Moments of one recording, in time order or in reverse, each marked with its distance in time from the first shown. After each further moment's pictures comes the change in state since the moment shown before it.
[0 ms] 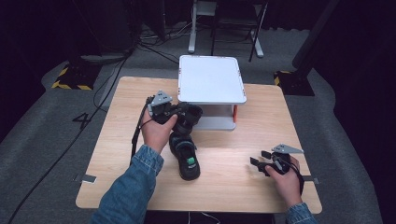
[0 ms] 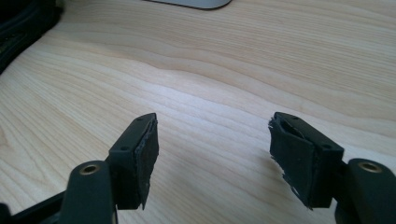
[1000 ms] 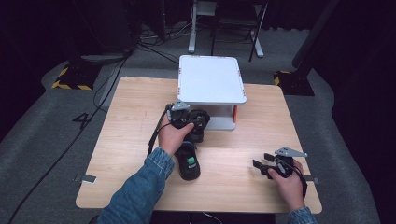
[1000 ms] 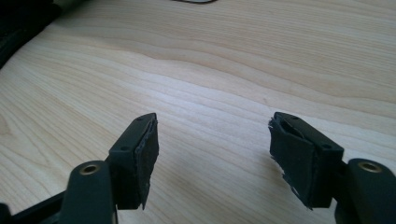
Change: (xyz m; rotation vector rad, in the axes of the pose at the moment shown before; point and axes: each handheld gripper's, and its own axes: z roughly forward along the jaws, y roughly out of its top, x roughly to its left) left arm -0.012 -0.030 0.055 0.105 -0.071 -0.039; right arm 0.000 -0.007 -0.008 -0.002 -0.016 0.008
